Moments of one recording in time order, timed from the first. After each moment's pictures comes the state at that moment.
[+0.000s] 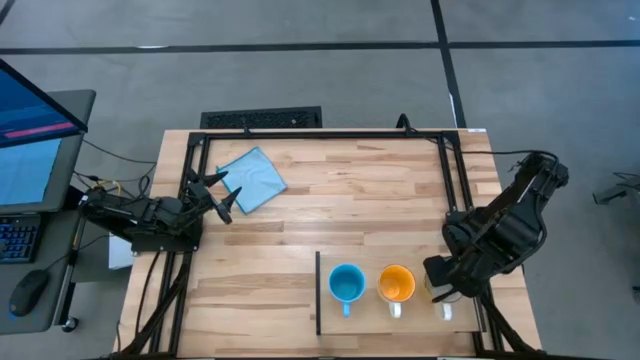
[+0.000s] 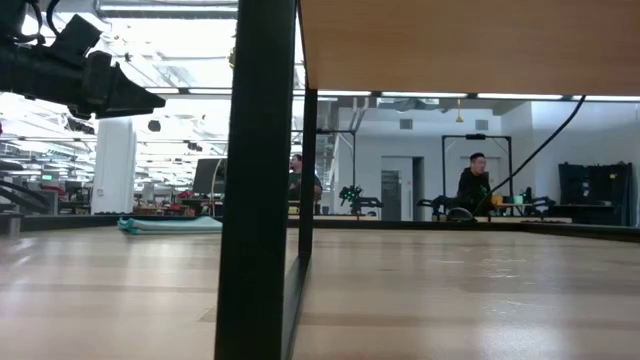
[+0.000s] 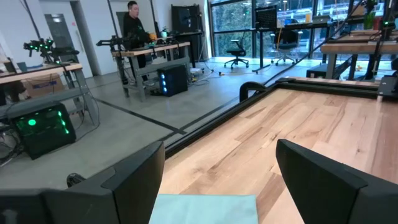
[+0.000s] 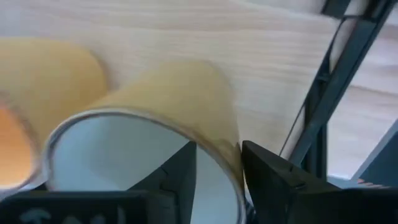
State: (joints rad) left arm -0.24 0.01 0.07 -0.12 -0.98 0.02; right arm 0.83 1.35 1.51 -1.57 -0.09 2.14
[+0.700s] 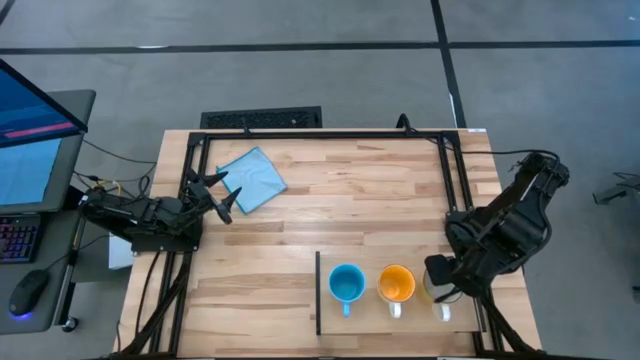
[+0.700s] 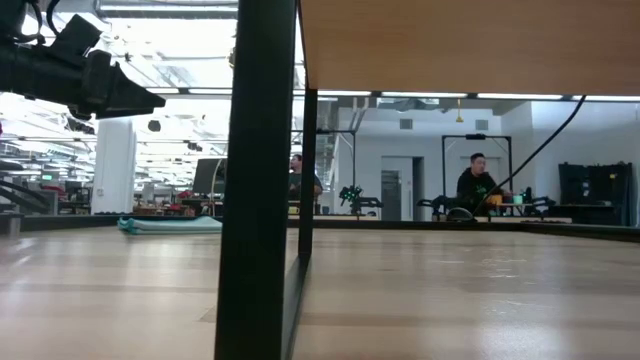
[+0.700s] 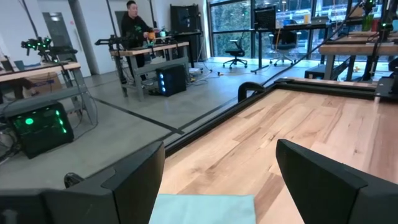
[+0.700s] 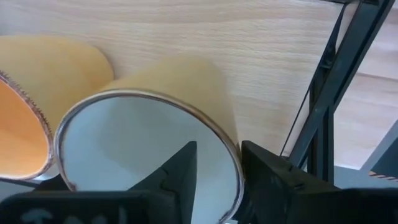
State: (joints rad) left arm -0.24 0.01 0.07 -0.12 -0.98 0.01; right arm 0.84 1.34 1.55 -1.57 -0.08 2.19
